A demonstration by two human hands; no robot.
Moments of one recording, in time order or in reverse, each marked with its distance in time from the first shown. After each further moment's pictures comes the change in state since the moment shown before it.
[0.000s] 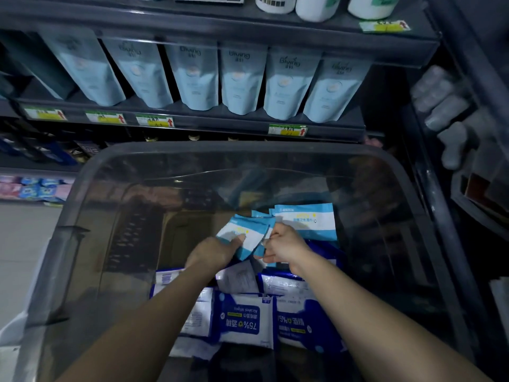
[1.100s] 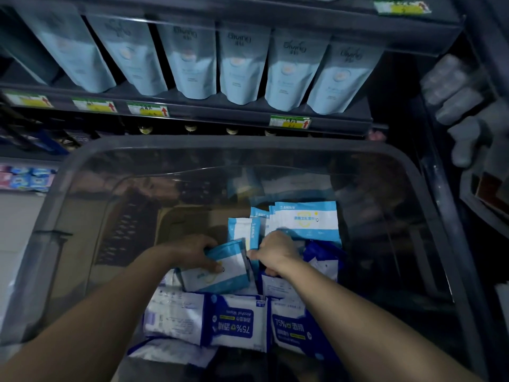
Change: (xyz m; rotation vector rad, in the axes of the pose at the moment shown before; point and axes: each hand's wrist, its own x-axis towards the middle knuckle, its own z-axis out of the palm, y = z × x) left_hand 0.033 -0.019 -0.049 0.464 -0.387 0.418; right_hand 0.014 0.006 0.016 -0.632 0.079 0.056
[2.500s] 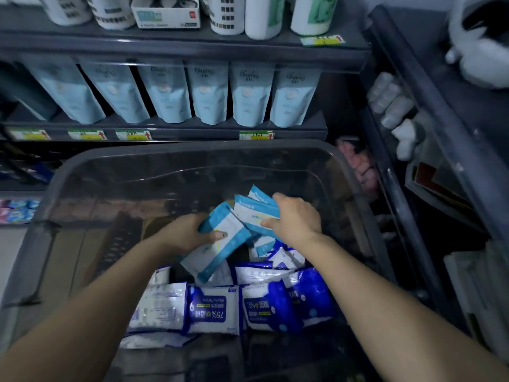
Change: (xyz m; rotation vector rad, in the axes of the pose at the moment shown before) left_hand -0.053 0.082 -0.006 -0.018 0.367 0.090; right_hand -0.062 0.035 -0.093 -0.417 0.537 -0.377
